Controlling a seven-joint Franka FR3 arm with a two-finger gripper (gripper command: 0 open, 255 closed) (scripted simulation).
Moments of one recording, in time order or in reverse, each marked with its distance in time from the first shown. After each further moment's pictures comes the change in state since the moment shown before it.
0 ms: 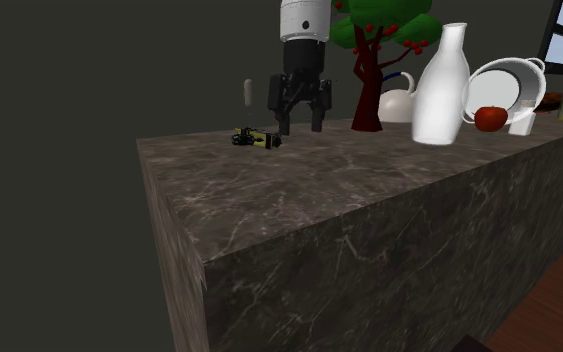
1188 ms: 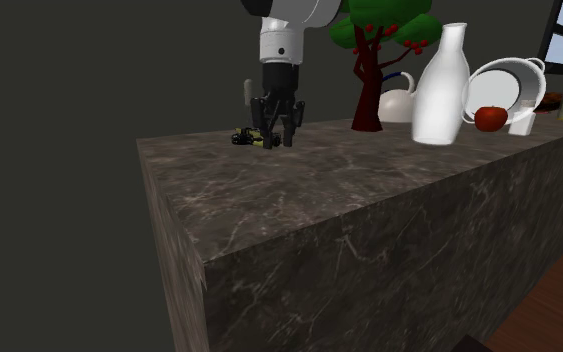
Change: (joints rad) arm -0.005 0.227 -0.002 0.200 0.047 0.028 -0.063
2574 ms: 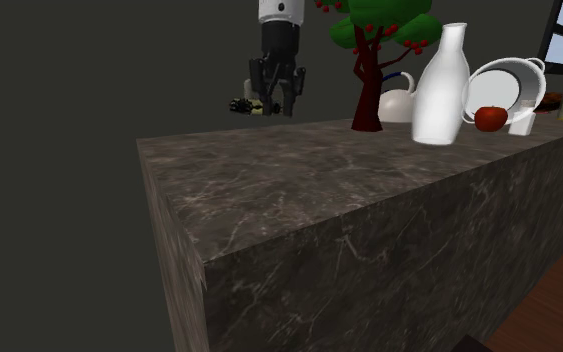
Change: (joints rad) arm -0.005 0.043 -0.001 0.242 0.004 -0.202 0.011
